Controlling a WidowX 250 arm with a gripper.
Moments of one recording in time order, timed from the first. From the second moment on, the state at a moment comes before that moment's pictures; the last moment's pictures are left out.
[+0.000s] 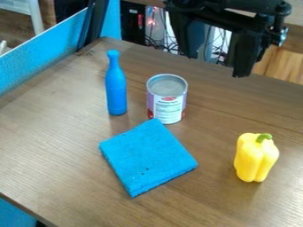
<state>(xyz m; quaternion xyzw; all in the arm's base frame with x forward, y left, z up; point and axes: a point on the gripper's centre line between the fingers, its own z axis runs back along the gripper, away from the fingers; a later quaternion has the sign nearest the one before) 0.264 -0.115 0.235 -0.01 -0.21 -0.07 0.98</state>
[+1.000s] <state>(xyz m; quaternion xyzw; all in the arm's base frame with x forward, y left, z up) 0.300 0.001 0.196 0.04 -0.14 0.16 0.98</state>
